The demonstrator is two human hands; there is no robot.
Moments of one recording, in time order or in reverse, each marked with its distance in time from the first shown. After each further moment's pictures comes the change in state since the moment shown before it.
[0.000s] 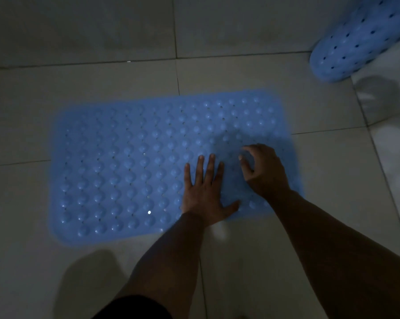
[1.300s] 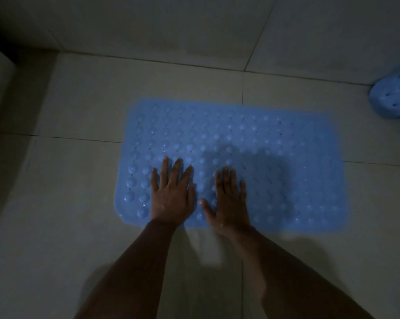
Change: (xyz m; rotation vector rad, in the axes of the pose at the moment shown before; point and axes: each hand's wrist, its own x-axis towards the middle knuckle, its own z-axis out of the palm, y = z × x) left_hand -0.109 -0.171 -0.033 -0.085 0.368 -0.325; right_hand -0.079 -0.172 0.117 -0.198 -0.409 -0.178
